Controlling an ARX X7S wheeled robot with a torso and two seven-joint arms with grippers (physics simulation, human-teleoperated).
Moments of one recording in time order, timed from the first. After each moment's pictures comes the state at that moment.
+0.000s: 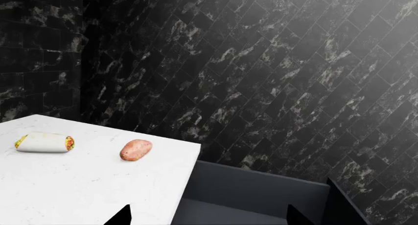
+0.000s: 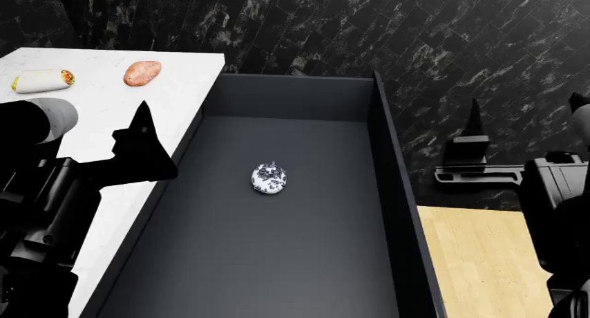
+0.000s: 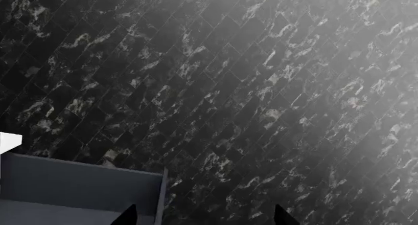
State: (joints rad) left arm -0.60 -0.55 -0.20 0.86 -1.48 -1.06 -1.05; right arm 0.78 0.83 -0.05 -0.90 1.56 1.11 1.26
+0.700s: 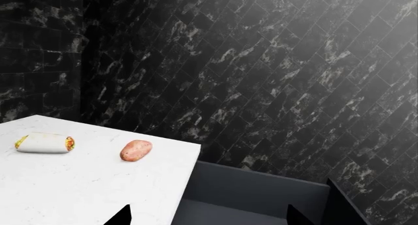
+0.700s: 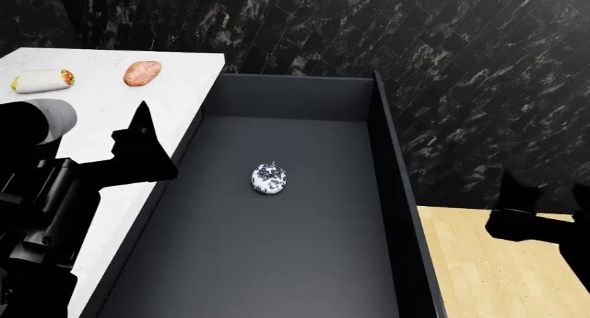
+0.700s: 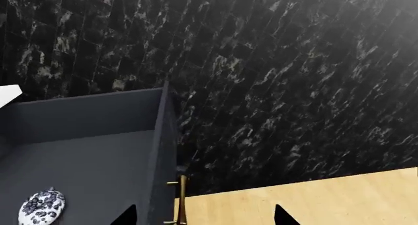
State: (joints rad) left arm -0.59 -0.56 -0.19 0.86 -1.49 -1.04 -1.06; right arm 0.18 0.86 0.44 -0.69 1.53 0.97 0.82
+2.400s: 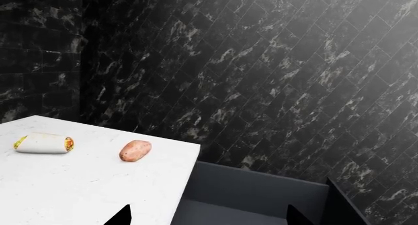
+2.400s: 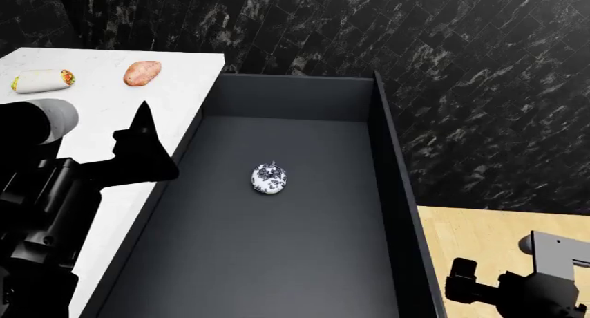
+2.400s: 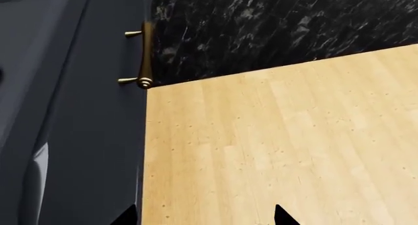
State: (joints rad) left arm -0.59 -0.58 -0.16 0.86 -1.48 -1.01 -1.06; right arm 0.09 0.70 0.15 -0.25 1.11 0.92 0.46
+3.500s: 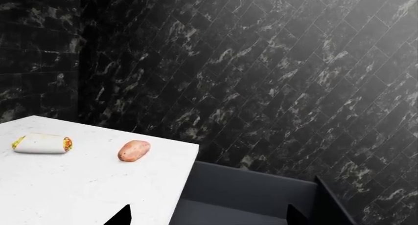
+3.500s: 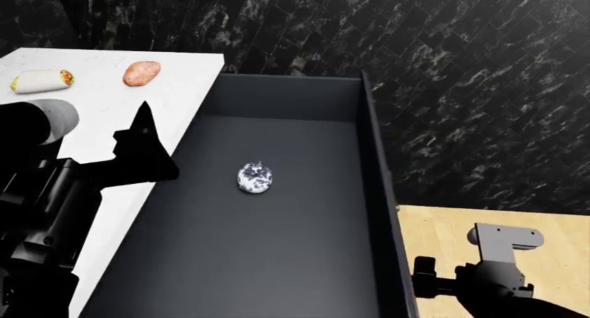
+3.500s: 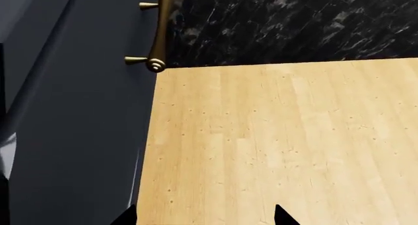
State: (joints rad) left arm -0.59 -0.60 -0.14 0.86 -1.48 -0.98 -1.06; right arm 0.26 0.62 -0.08 -0.11 0.95 0.92 0.37
